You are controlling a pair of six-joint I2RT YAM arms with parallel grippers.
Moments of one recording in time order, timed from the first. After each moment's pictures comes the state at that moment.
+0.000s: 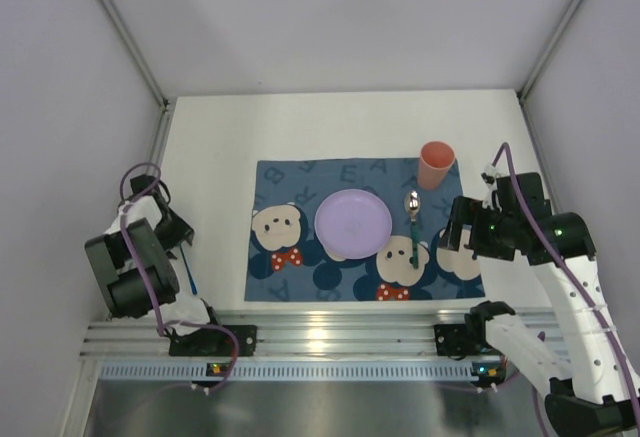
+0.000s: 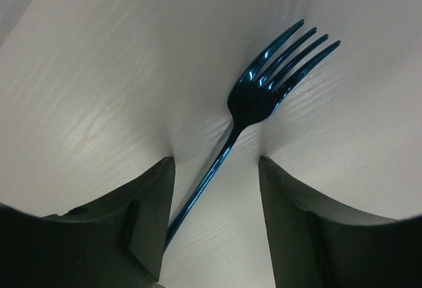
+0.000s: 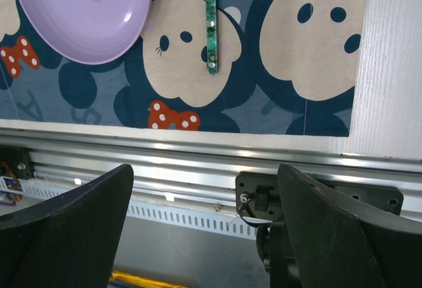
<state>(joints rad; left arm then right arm) 0.44 1.52 0.83 -0.63 -0.14 -0.44 0.20 0.81 1.08 -1.29 -0.15 0.37</state>
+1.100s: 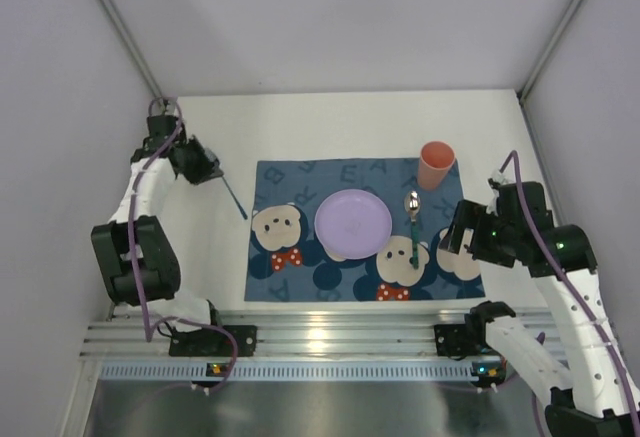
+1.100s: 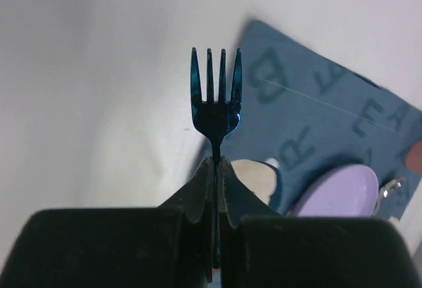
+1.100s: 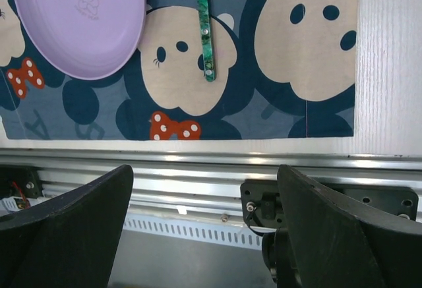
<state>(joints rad) 0.26 1.58 1.19 -0.59 0.30 -0.45 0.20 0.76 1.04 -1.26 -0.11 0.44</state>
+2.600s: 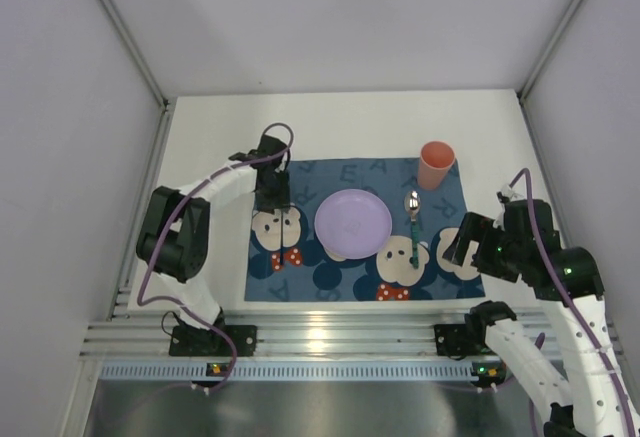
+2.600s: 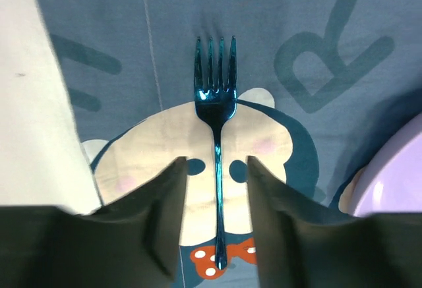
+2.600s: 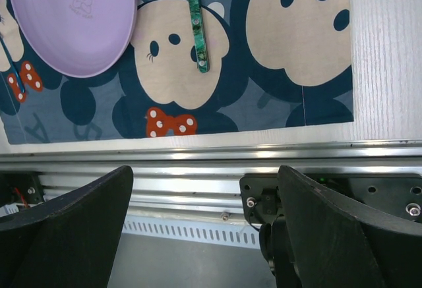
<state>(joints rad) -0.38 1.78 1.19 -0.61 -0.02 -0.41 0.20 0.62 0.97 -1.29 -0.09 0.50</state>
